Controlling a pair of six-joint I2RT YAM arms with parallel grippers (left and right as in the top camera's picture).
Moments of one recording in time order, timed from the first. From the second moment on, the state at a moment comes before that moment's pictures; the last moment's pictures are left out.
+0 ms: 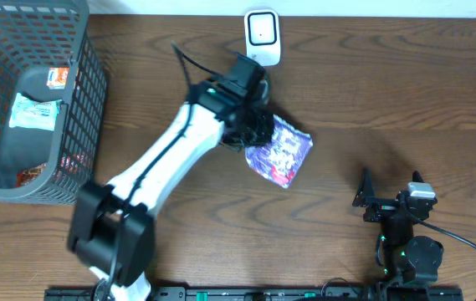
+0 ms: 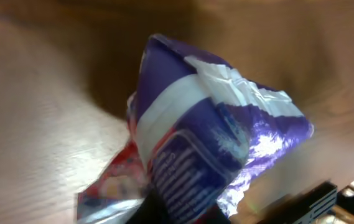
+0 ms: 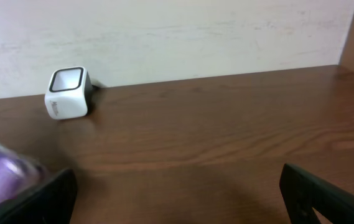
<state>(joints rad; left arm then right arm) -0.57 1.86 1.53 -0.89 0.38 -0.52 -0.05 0.01 0.01 -0.07 0.01 0.10</state>
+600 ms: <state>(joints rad) -0.40 1.69 1.65 -0.86 0.45 -0.44 -0.05 0.01 0.01 -0.07 0.01 0.10</state>
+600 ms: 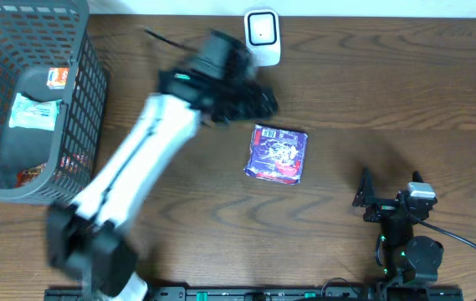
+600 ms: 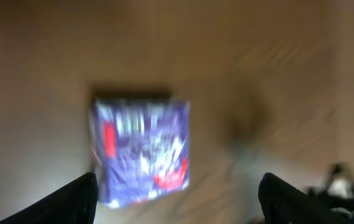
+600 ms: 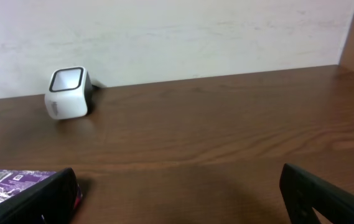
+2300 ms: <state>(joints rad) 0.61 1.97 1.68 -1.25 -0.16 -0.70 -0.05 0.01 0.01 -0.07 0.01 0.10</state>
